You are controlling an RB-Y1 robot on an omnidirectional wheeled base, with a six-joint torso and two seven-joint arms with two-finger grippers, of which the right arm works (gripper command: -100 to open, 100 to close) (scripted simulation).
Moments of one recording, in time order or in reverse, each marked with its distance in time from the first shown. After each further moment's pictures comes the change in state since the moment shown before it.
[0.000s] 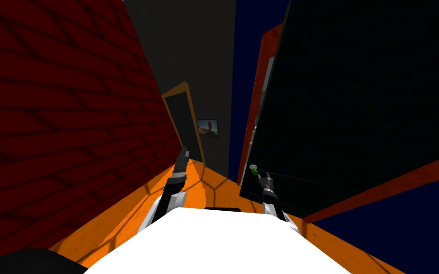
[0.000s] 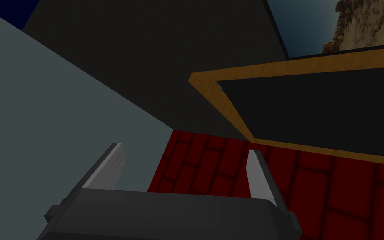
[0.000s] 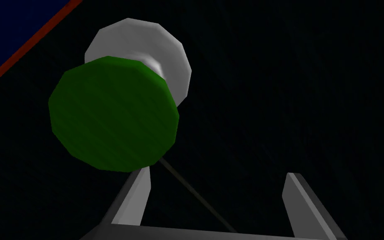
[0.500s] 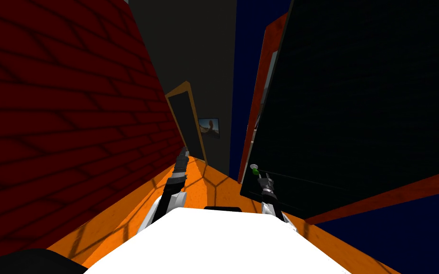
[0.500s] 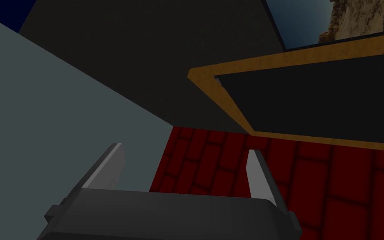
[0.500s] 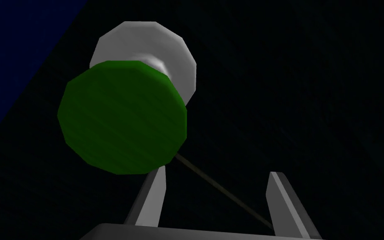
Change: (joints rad) arm 0.013 0.022 0.001 -0.031 -0.055 0.015 -0.102
